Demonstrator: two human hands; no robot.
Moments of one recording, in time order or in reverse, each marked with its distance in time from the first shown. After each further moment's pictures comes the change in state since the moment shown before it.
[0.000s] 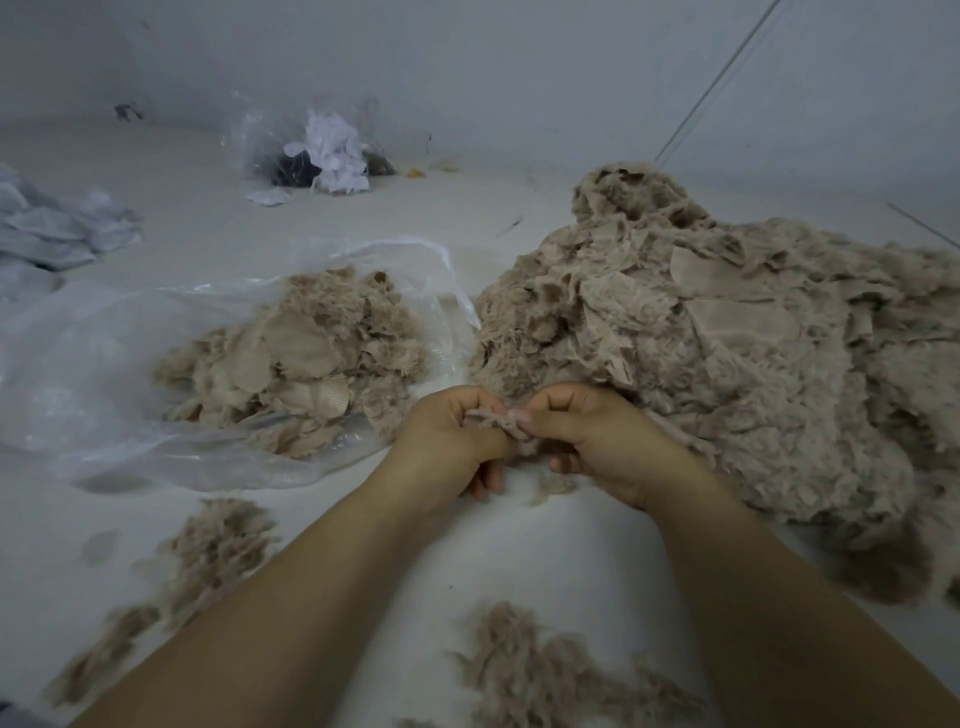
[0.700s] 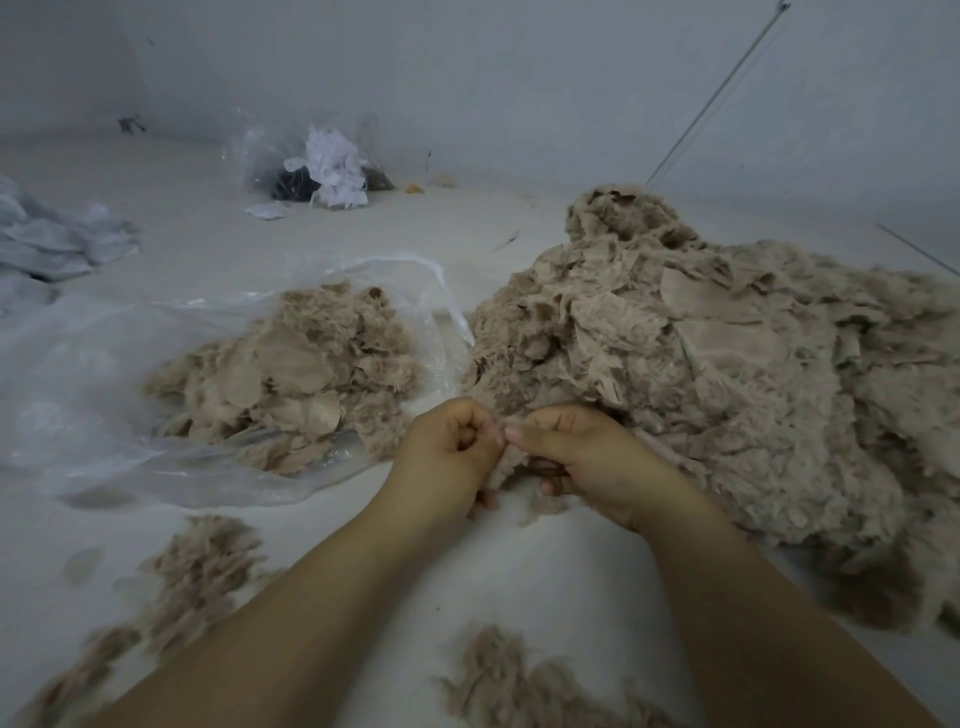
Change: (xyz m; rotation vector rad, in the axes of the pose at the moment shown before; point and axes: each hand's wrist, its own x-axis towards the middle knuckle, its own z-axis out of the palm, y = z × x) left_hand -0.001 -0.006 0.005 0.117 0.093 0.097; right_hand -0.002 -0.002 0.002 -0.004 -0.080 0.010
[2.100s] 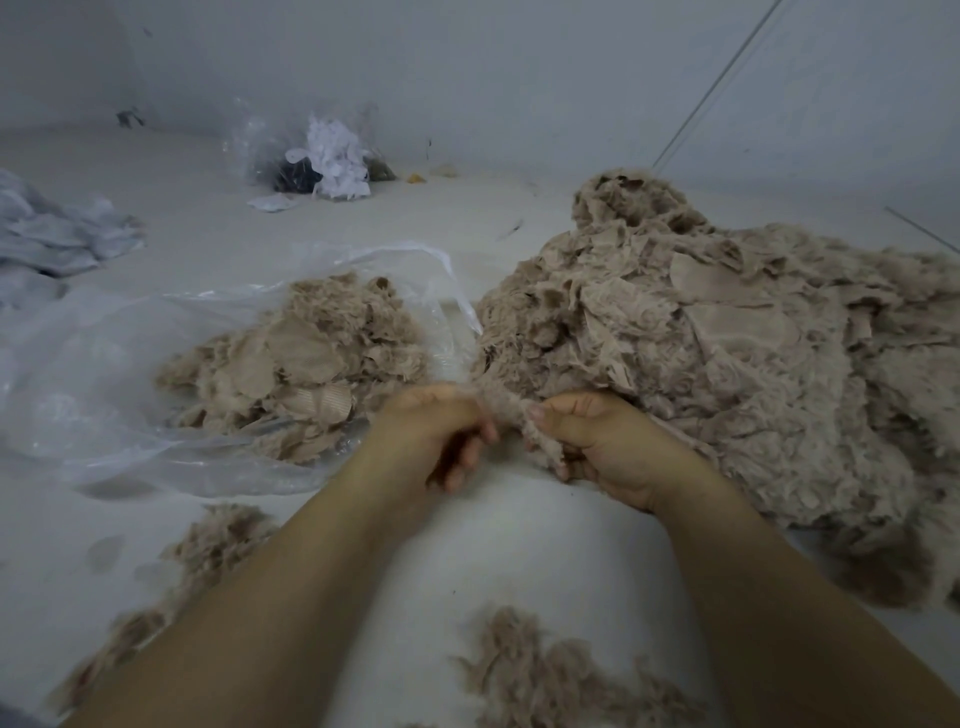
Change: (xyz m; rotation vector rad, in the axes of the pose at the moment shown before) left_hand 0.004 0.007 -0.031 -0.303 -0.258 -0.024; right_hand 0.004 0.008 -0.006 0.053 0.042 -0.014
